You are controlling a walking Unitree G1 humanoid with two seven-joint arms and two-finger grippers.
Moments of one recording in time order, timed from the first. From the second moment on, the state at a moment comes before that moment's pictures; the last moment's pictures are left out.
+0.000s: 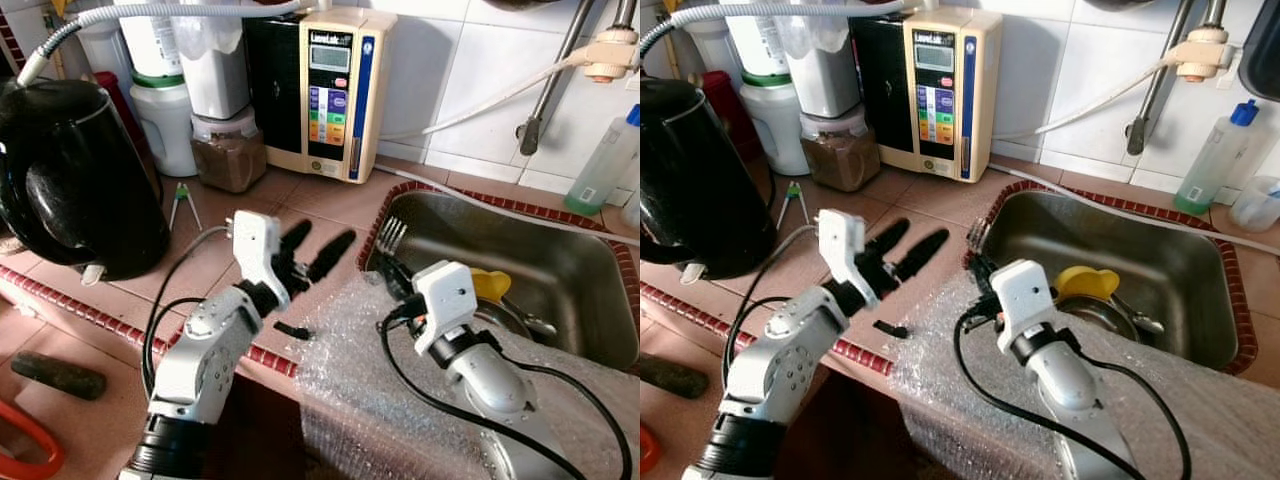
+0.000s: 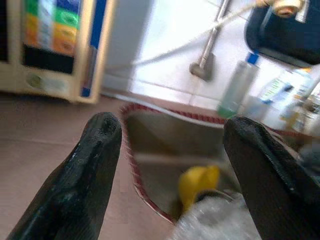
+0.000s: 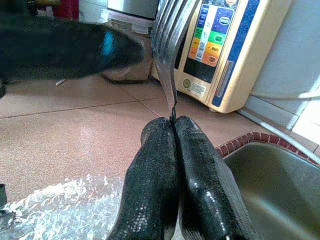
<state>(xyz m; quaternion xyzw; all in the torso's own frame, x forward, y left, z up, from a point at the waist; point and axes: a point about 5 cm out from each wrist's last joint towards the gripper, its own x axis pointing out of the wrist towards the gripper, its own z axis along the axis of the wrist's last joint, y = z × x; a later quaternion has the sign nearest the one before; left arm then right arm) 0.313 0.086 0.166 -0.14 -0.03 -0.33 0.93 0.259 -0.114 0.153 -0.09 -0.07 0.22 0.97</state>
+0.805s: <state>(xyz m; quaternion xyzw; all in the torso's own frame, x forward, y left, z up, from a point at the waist) 0.330 0.101 0.138 -0.01 0.00 -0.18 0.98 0.261 -0.094 0.169 0.00 -0.08 0.23 0.97</state>
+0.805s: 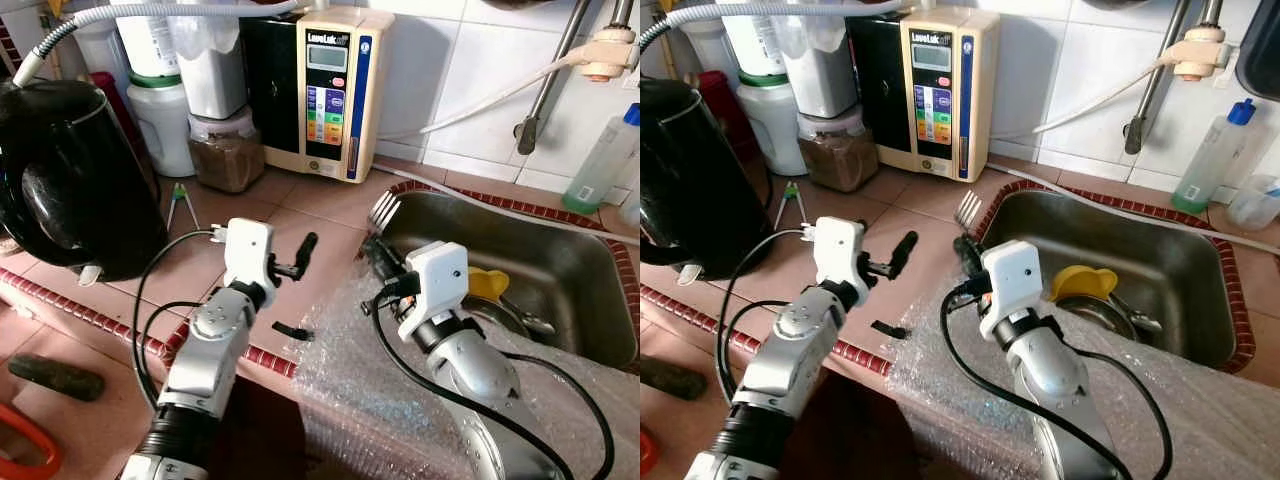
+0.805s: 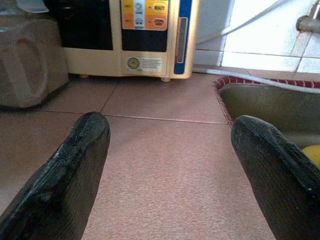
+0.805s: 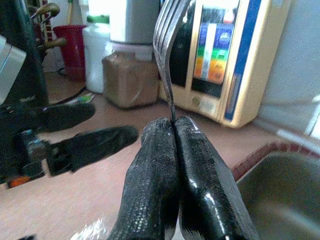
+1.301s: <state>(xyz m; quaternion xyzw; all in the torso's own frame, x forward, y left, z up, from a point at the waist) 0.330 0.100 0.131 0.00 0.01 -0.18 0.98 0.272 -0.090 0.188 0.03 -0.10 0.24 0.97</state>
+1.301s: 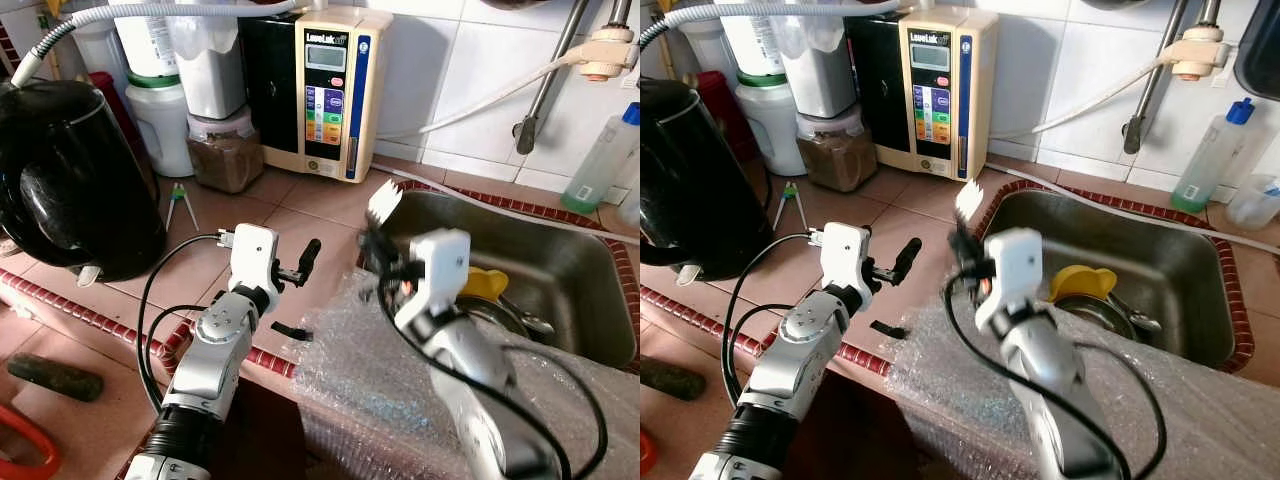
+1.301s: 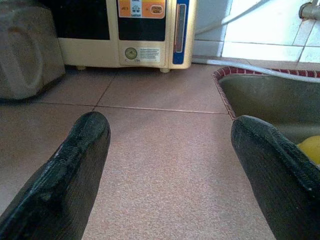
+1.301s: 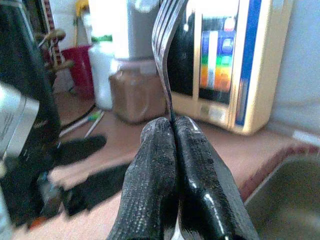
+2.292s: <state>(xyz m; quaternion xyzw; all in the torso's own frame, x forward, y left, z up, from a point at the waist) 0.313 0.071 0.129 -0.04 0.02 -0.38 0.93 0.241 -0.204 0.120 -0.08 0.04 -0.10 0.99</state>
